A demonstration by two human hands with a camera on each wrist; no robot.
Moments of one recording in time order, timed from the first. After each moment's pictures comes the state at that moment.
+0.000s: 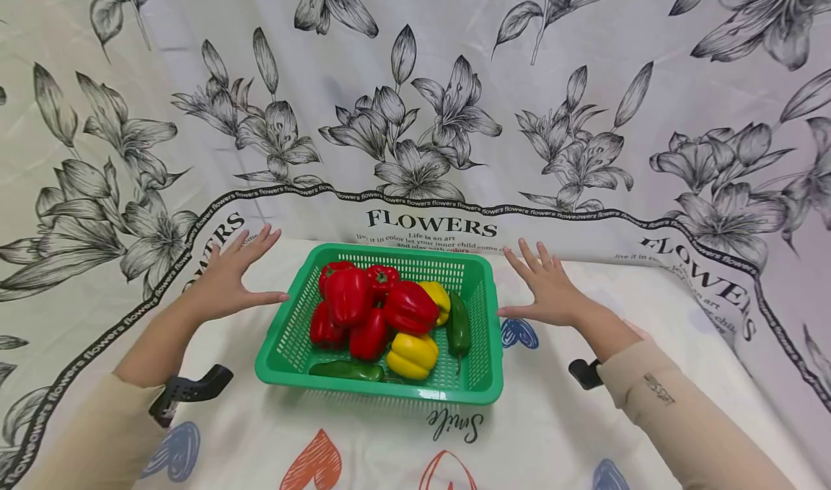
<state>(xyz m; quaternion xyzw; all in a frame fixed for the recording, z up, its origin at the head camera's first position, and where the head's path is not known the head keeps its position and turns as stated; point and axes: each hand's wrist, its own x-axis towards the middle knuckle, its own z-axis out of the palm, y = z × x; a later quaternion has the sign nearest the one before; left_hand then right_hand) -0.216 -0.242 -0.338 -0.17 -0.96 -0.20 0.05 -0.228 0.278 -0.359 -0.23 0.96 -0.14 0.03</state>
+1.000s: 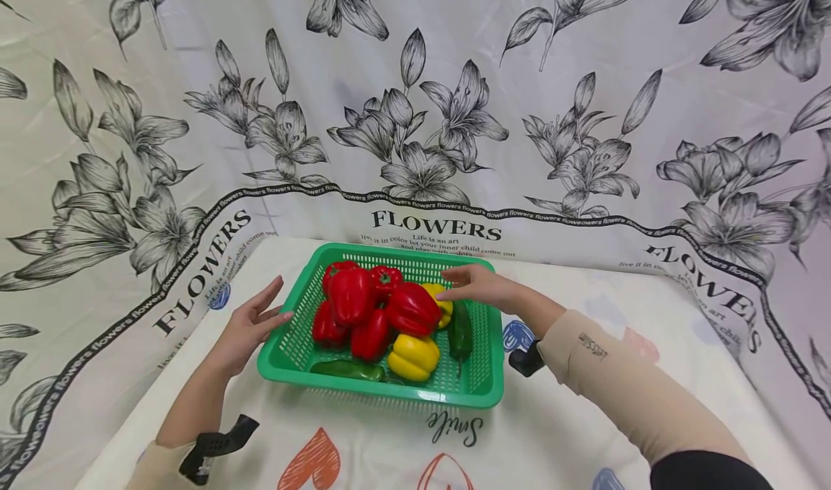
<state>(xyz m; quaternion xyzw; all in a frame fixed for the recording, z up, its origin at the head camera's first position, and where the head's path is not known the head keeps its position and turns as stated) -0.172 -0.224 -0.416 -0.05 -0.79 -0.61 -0.03 -0.252 0.182 -0.348 -0.20 0.83 -0.43 0.29</state>
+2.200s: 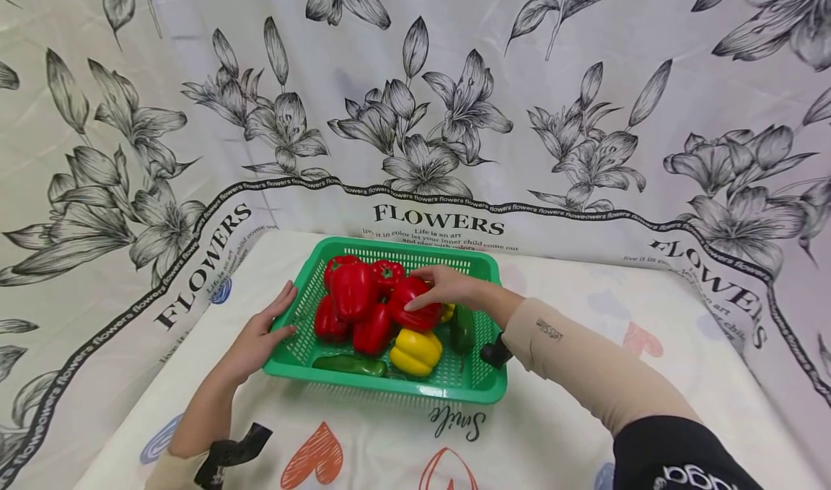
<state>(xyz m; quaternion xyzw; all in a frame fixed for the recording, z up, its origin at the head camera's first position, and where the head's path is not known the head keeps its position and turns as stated) -0.160 -0.207 -0.418 -0.08 -0.86 -0.50 -0.02 -0.254 0.126 -0.357 -0.16 0.82 -0.43 0.33</state>
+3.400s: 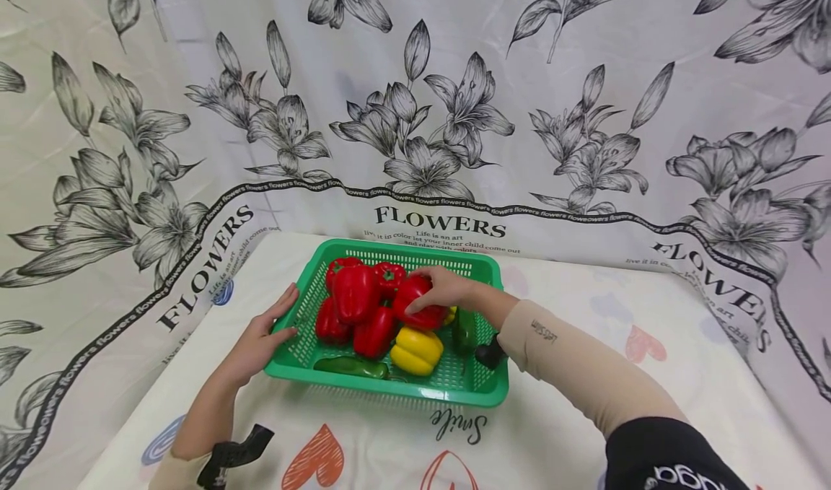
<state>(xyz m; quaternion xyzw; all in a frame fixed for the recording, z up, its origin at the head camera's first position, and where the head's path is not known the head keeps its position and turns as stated) -0.160 -0.207 -0.419 -0.08 -0.85 -0.52 -0.03 -0.260 0.120 -0.364 -0.15 0.84 -0.42 0.31</state>
